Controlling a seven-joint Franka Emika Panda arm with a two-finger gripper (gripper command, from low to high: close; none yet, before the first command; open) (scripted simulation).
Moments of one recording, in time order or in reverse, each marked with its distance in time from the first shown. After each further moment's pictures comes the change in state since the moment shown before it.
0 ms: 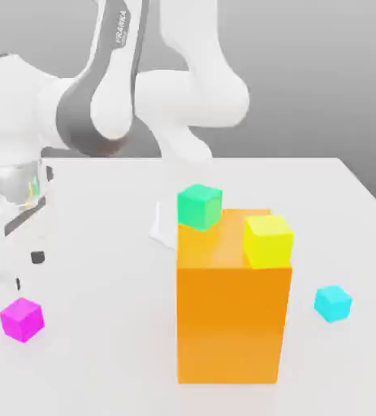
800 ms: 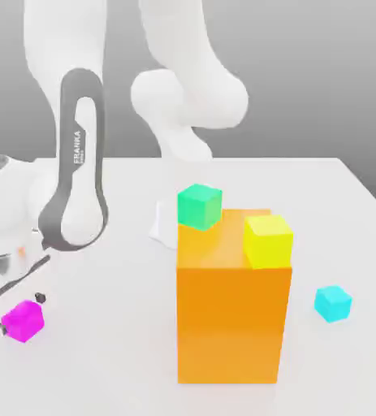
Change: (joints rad) arm -0.135 0.306 0.124 0.052 0.126 0.191 0.029
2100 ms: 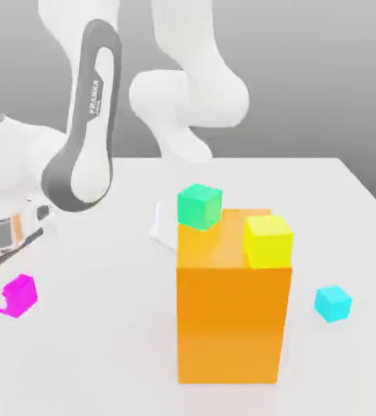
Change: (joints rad) arm 0.196 -0.199 -0.101 0.017 -0.270 -0.158 -0.023
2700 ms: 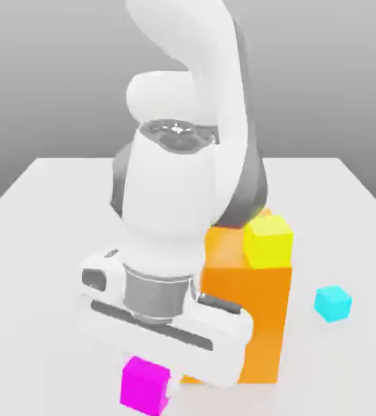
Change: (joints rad) arm 0.244 0.073 0.358 0.232 -0.320 -0.063 -0.699
